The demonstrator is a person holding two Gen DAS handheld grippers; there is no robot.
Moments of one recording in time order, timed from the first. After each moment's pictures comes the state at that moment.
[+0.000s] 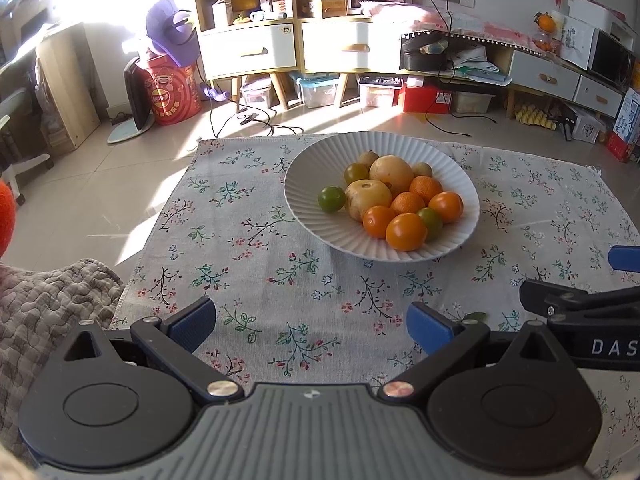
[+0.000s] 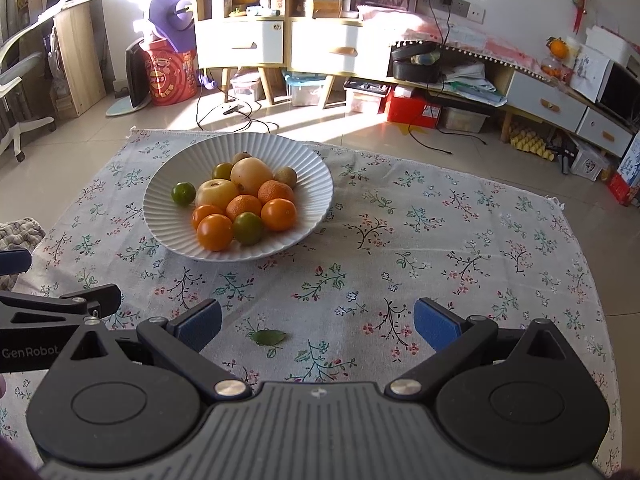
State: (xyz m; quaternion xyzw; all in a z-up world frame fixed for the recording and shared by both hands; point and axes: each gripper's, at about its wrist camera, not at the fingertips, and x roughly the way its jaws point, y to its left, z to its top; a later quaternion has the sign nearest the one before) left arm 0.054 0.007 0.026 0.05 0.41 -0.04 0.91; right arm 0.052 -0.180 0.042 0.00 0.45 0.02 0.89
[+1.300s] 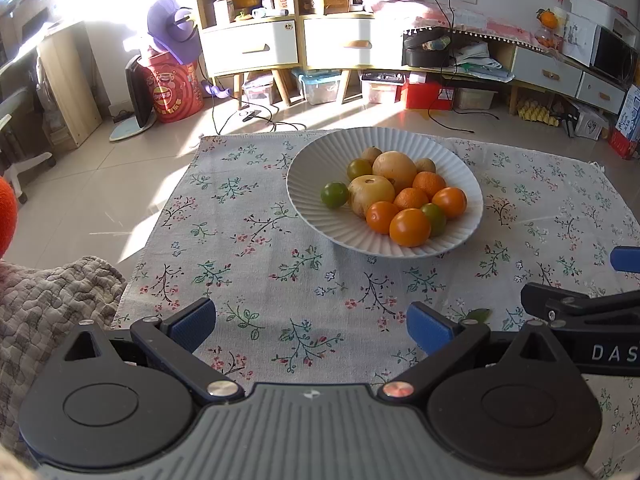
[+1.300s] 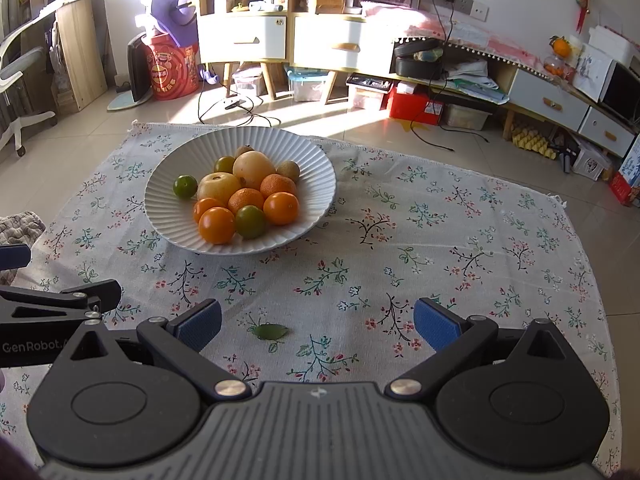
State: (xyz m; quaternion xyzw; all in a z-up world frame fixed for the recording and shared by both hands) left arm 0.054 0.011 0.024 0.05 0.41 -0.03 0.91; right arm 0.050 -0.177 0.038 0.00 0.46 0.02 0.89
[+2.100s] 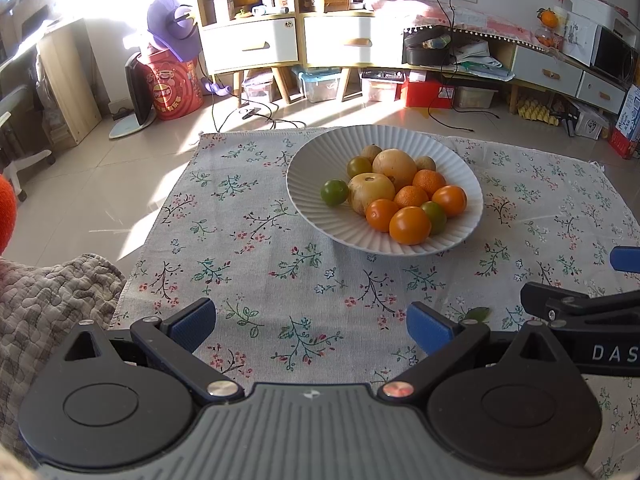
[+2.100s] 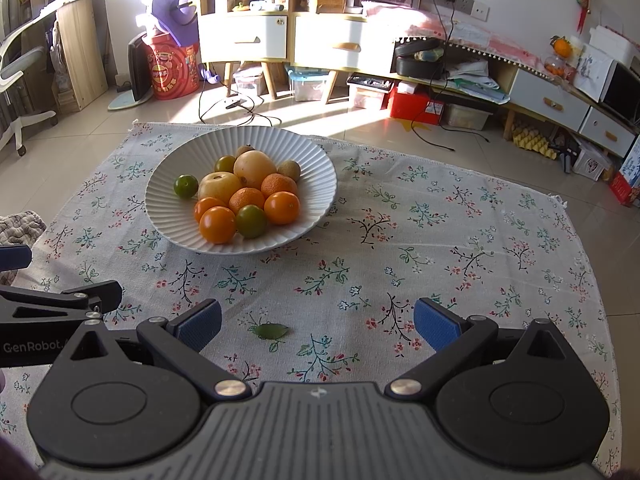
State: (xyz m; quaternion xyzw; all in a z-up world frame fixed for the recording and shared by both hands) left arm 0.054 0.012 0.023 0.05 0.41 -0.03 0.91; right arm 0.050 -0.177 0.038 -0.01 0.46 0.02 0.89
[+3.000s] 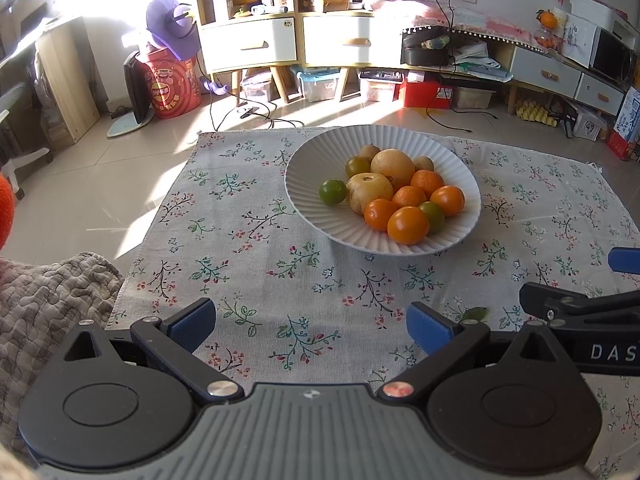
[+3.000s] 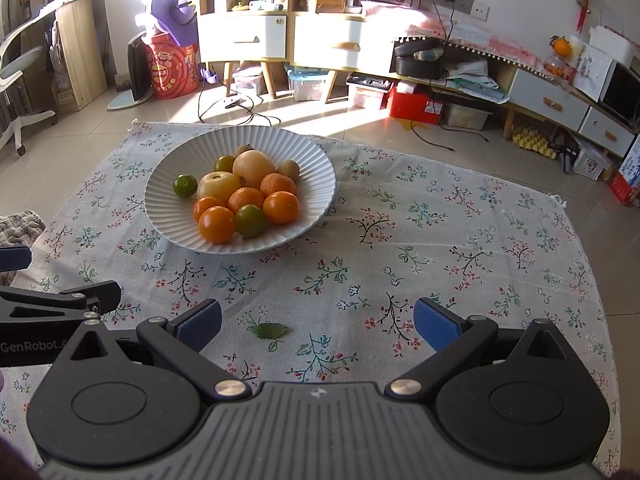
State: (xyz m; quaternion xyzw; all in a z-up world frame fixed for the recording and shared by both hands) left arm 0.054 0.010 0.025 0.05 0.42 -0.04 0.91; right arm 0.049 -0.178 0.037 -0.01 0.46 0.02 0.89
